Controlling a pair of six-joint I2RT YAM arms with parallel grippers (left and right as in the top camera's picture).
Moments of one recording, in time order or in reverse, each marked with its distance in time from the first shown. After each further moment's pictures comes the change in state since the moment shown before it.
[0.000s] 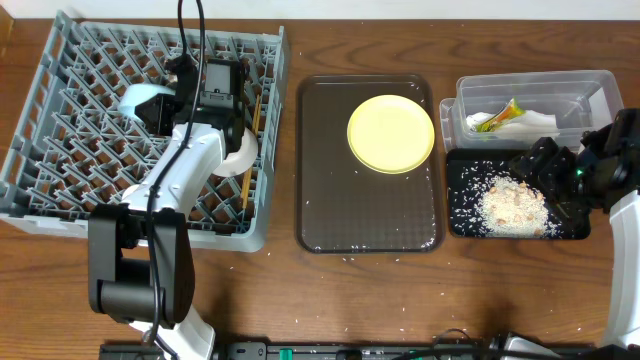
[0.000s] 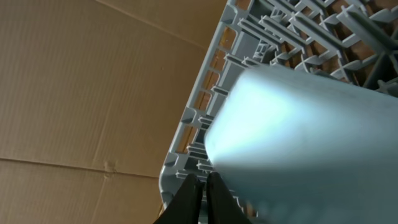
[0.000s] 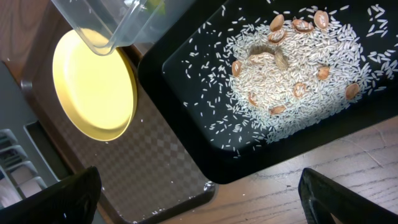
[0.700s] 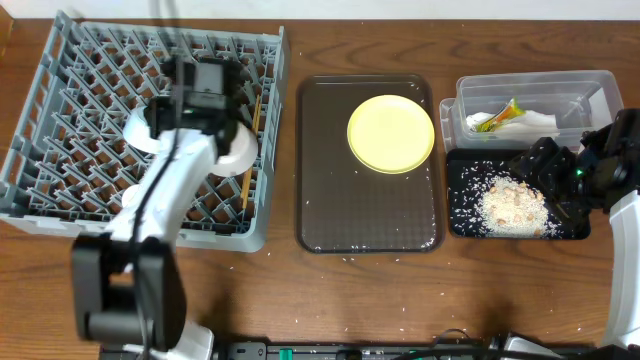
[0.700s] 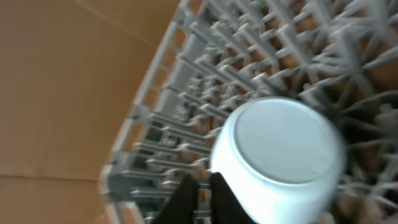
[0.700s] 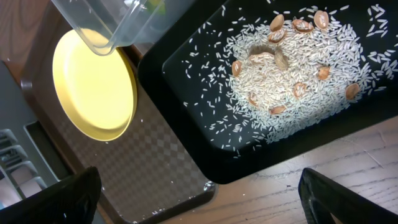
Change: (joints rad) left arm 0.021 -0.113 0.000 -0.094 0.283 -0.138; right arm 0.000 0.000 0.000 0.000 0.000 0.000
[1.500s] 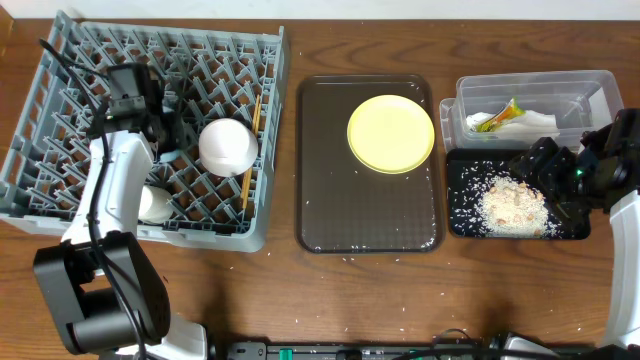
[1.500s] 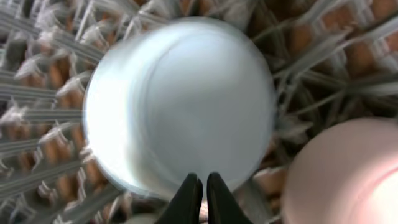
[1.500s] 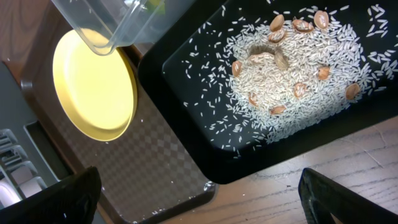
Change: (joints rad) left arm 0.302 0.002 0.000 -0.135 0.777 -0.010; right arm 0.000 0.000 0.000 0.000 0.000 0.000
